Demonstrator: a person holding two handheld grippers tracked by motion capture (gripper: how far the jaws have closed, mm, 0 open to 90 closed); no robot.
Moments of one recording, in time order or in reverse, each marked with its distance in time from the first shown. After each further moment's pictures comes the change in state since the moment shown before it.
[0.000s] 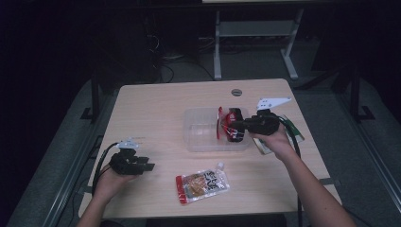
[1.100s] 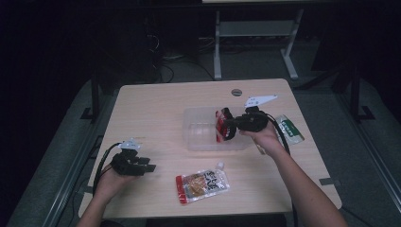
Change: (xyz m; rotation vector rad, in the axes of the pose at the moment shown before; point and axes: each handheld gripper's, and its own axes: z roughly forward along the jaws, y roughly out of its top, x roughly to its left) left arm -0.001 0.000 0.004 0.018 -0.016 0.021; right arm -0.010 0.004 0.034 0.039 -0.004 0.023
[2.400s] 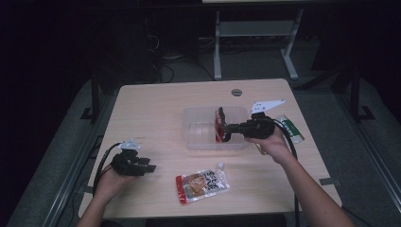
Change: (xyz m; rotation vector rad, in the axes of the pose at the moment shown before) left arm -0.001 0.000 0.000 0.006 -0.002 0.000; right arm 0.026 -0.005 -0.026 0.005 0.033 -0.002
